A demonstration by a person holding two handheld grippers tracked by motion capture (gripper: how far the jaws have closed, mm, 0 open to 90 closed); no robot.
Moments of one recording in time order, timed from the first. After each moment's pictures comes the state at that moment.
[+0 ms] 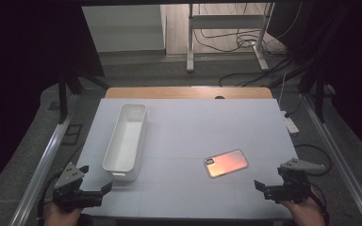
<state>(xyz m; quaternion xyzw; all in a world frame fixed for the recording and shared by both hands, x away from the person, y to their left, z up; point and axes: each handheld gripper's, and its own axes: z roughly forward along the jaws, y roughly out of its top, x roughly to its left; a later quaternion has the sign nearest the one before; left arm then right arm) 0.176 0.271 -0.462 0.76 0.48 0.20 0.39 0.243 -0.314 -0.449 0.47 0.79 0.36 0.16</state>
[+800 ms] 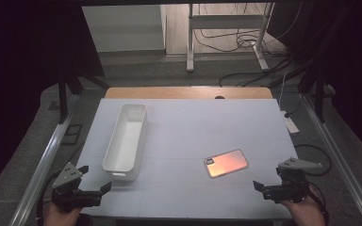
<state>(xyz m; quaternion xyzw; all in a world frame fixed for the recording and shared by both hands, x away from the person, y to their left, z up) 0.176 0.274 -0.462 0.76 0.48 0.19 0.40 0.246 -0.310 -0.449 0.46 0.80 0.35 0.15</state>
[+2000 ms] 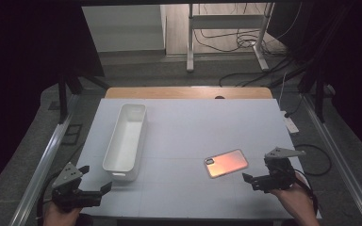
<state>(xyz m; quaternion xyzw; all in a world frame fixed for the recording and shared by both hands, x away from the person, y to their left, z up) 0.177 0.274 -0.463 0.76 0.47 0.19 0.40 0.272 -0.283 -0.444 0.43 0.82 0.35 0.14</state>
